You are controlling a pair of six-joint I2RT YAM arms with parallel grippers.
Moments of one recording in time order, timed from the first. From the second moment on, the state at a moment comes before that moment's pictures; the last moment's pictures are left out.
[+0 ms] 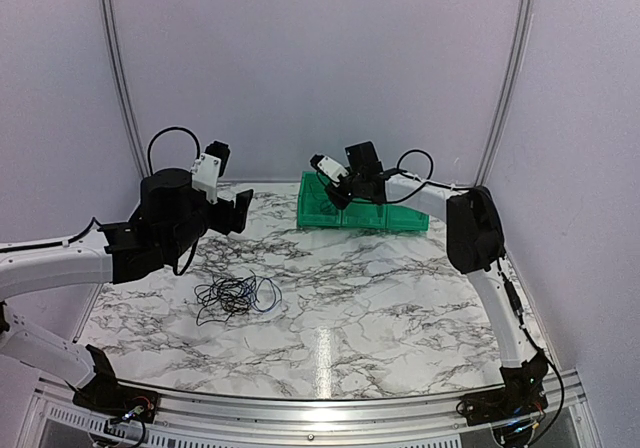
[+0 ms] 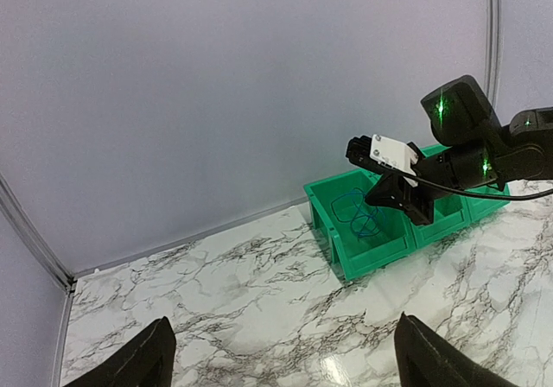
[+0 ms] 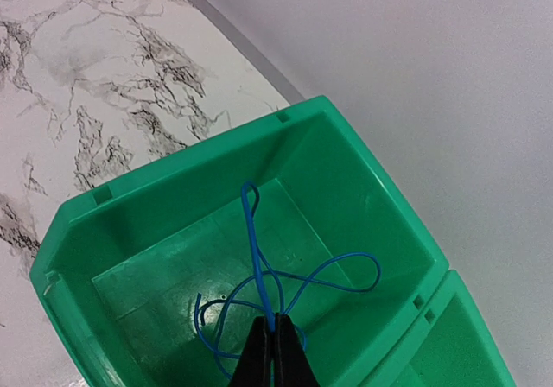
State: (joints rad) left arm -0.83 1.26 0.86 0.21 -0.53 0.06; right arm 0.52 2.54 2.20 -0.24 -0.11 -0.45
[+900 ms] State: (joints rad) left arm -0.83 1.24 0.86 0.21 -0.52 0.06; right arm 0.53 2.13 1.87 -0.36 -0.25 -0.37
